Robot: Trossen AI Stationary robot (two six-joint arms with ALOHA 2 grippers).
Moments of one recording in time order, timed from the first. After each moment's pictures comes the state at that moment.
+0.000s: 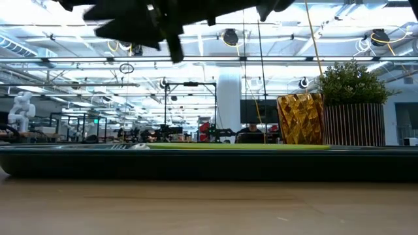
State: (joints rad) left arm -0.13 0.45 0.76 -0.48 -0.47 0.17; right arm 0.27 2.05 1.39 0.40 0.24 0.24
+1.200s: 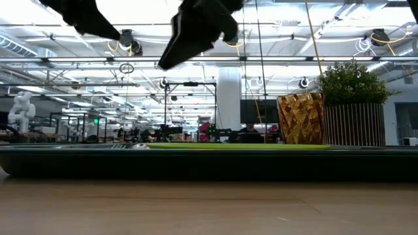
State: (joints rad) left arm -0.11 0.73 0.76 -0.58 -0.48 -0.12; right arm 0.16 1.94 1.61 -0.49 0.22 -0.39
